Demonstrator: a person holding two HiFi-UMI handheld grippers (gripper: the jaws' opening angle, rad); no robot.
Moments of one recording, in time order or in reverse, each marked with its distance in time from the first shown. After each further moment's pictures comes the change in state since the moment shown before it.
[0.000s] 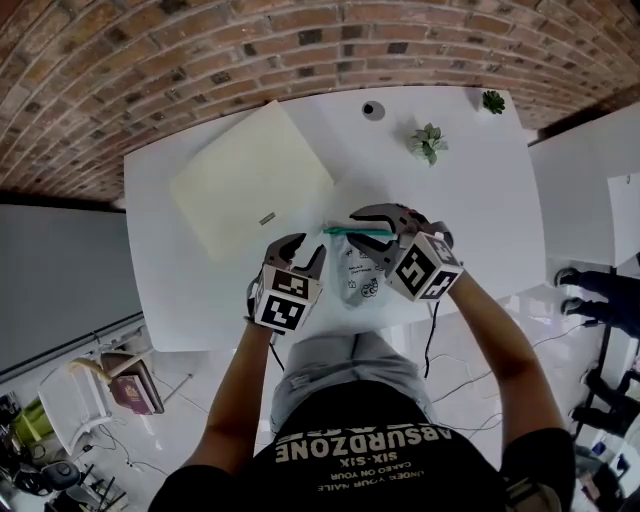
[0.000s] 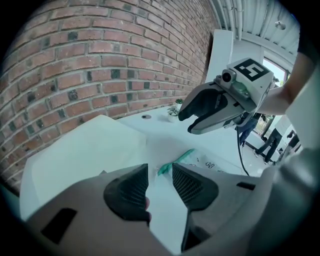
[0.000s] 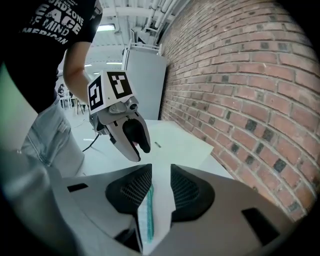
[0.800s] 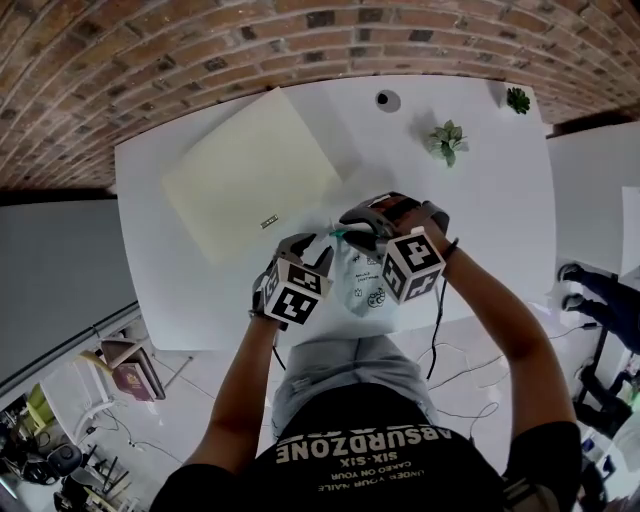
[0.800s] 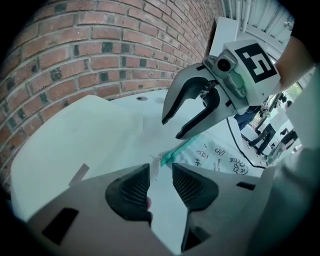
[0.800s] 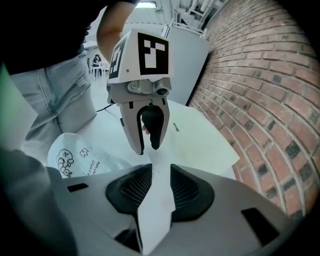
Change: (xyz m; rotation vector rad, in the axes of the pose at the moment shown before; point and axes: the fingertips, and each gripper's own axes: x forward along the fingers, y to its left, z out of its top) left arm 0.050 0.010 -0.030 0.013 0.160 -0.076; right arm 0.067 0.009 -0.044 -0.396 0.163 0.206
